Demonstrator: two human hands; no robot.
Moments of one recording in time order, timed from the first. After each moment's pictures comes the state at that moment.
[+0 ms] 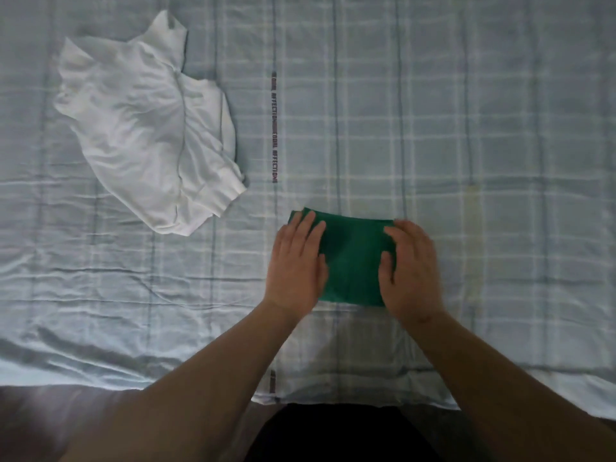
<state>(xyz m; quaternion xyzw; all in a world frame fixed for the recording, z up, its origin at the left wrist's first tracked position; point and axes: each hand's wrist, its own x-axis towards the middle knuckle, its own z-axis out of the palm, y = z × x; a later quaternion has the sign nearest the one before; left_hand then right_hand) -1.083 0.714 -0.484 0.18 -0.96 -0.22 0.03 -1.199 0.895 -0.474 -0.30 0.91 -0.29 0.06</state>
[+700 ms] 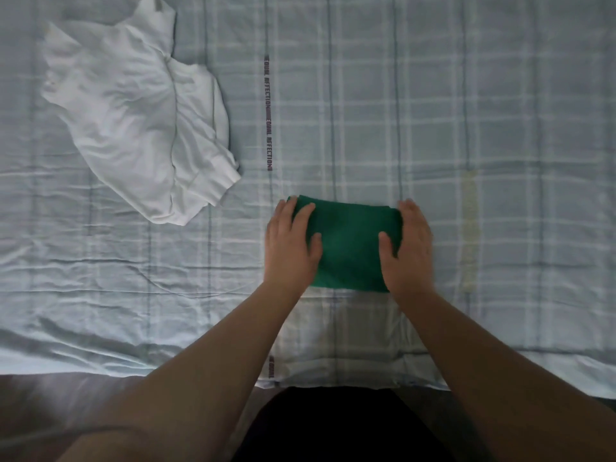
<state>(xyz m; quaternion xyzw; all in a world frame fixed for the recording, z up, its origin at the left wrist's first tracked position) -1.094 0.714 -0.493 0.30 -0.90 -0.30 -0.01 -1.203 0.899 -0.499 -0.15 0.91 -0.34 0.16</state>
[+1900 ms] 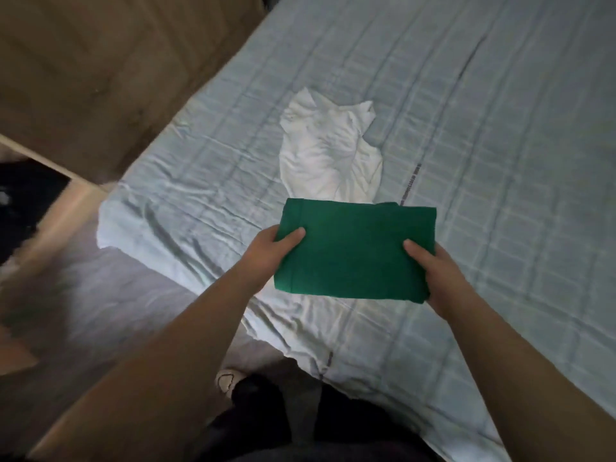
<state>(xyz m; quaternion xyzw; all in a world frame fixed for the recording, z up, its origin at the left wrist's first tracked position) -0.885 0.576 -0.269 0.49 -0.49 -0.71 0.13 -1.134 0.743 -0.260 -0.07 0.63 -0.53 0.56</state>
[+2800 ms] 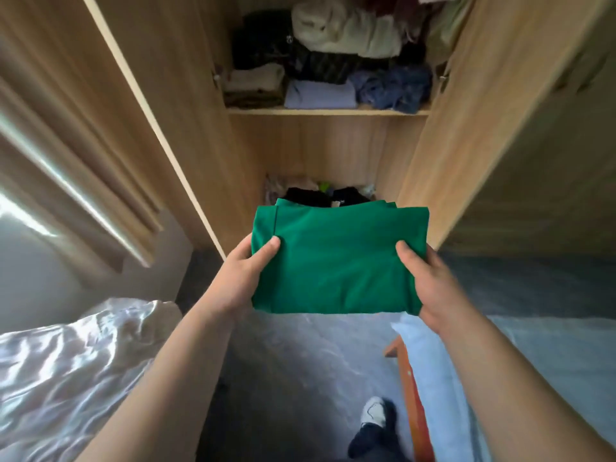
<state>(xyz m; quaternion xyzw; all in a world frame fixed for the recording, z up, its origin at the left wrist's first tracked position) -0.152 0.535 -0.070 0.58 -0.24 -0.46 0.63 -0.397 0.375 -0.080 -0.48 0.39 -0.33 0.71</state>
